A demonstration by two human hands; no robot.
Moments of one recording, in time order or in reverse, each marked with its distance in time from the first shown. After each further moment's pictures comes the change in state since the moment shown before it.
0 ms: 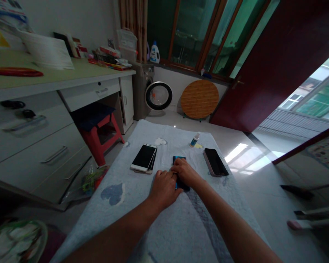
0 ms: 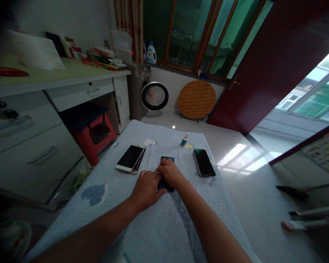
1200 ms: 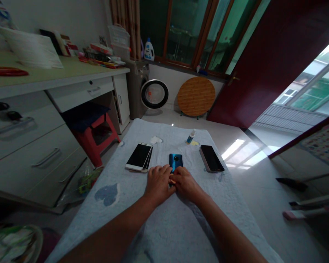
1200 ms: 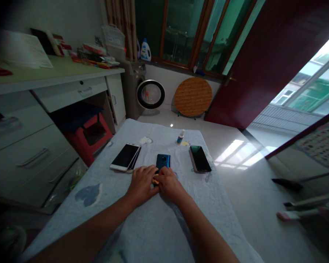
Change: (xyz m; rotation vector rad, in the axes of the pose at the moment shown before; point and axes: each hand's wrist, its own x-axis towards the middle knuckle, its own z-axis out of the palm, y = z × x) left_hand 0.000 -0.006 0.010 -0.034 0.050 -0.045; right_hand -0.050 -0.030 0.000 0.214 0.114 0.127
